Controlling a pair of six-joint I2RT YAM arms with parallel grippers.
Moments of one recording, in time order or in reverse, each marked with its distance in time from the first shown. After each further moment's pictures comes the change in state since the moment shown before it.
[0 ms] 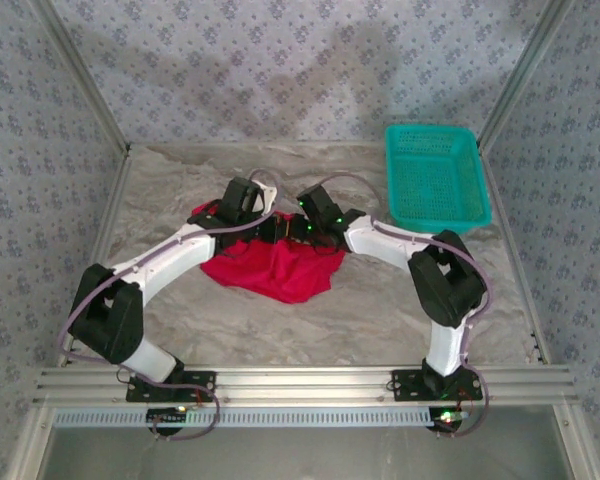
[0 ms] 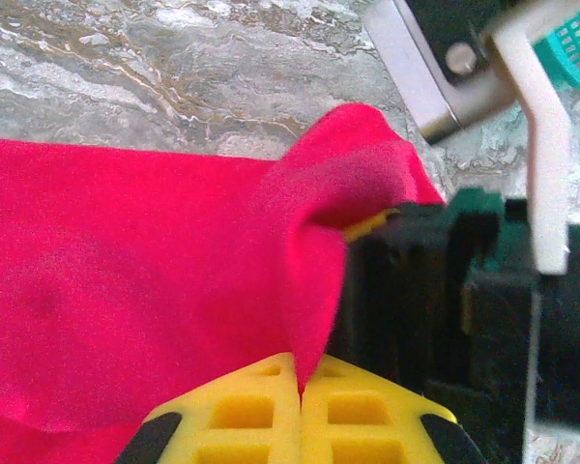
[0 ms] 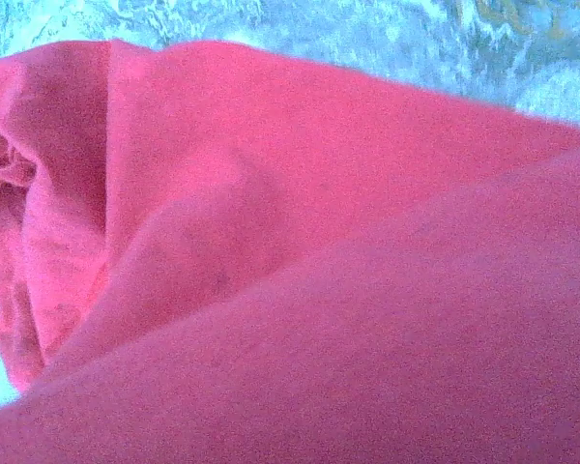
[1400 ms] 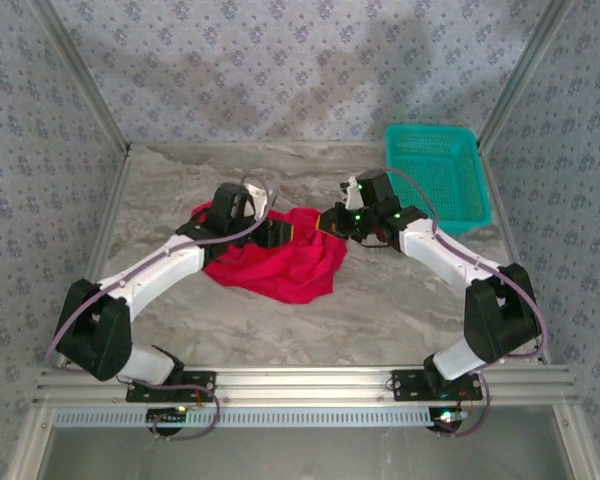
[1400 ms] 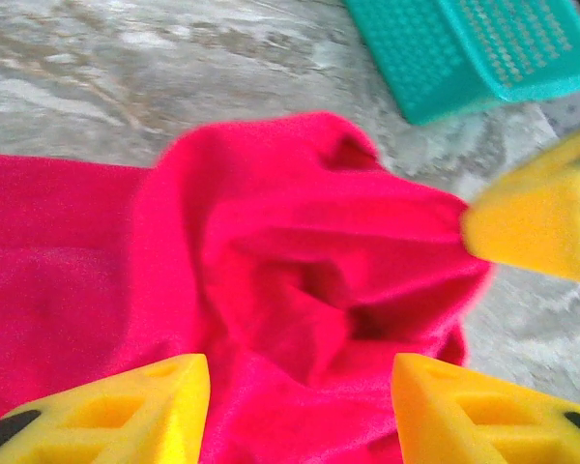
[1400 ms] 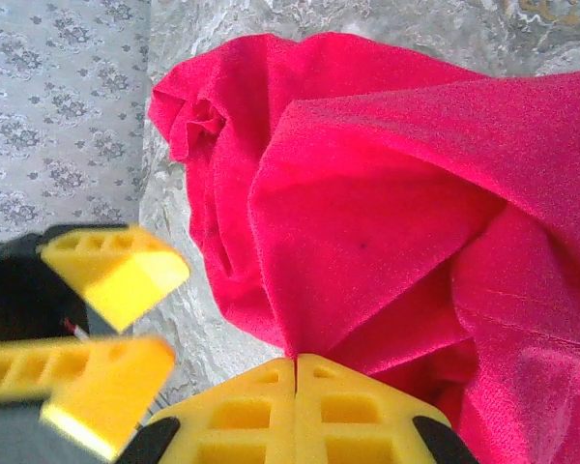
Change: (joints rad) left arm 0.008 -0.106 -0.111 0.101 0.083 -0.008; right arm -0.232 -0.332 -0.193 -0.026 -0.481 -0.060
